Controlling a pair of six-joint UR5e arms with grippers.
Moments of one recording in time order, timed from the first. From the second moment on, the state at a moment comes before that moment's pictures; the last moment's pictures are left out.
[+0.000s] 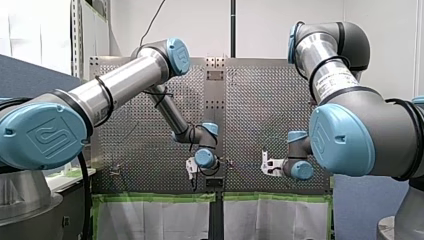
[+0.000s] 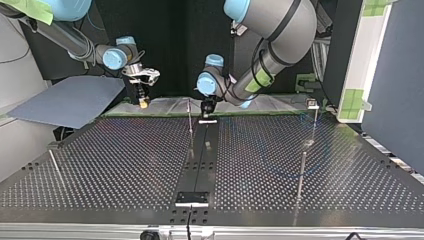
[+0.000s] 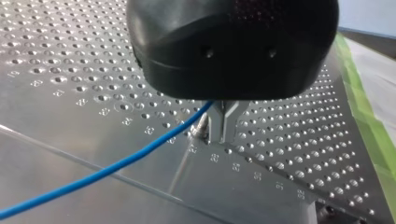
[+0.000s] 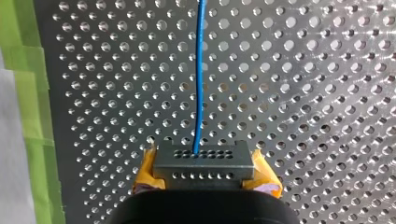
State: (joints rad) left arm -0.54 -2.57 -1.34 -2.65 -1.89 -1.93; right arm 1.80 -0.68 1.75 -0.92 1.29 1.57
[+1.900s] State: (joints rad) left arm -0.49 -2.57 -1.25 -2.68 -1.92 -1.97; right arm 1.75 -0.66 1.61 -0.85 1.26 1.59
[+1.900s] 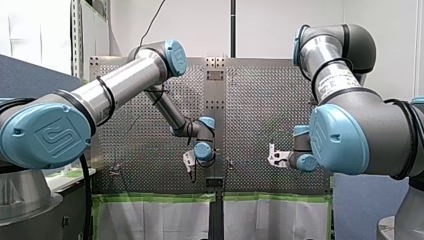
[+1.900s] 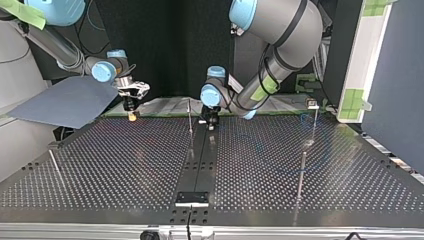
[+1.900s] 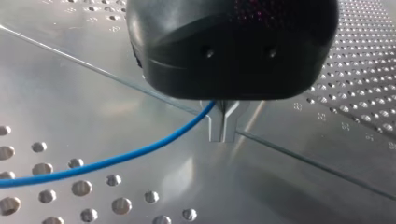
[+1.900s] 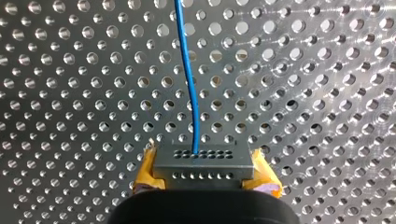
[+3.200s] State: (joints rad) left arm -0.53 -2.50 -1.32 -2.78 -1.82 -1.73; right arm 1.76 -0.61 1.56 -0.77 1.26 1.56
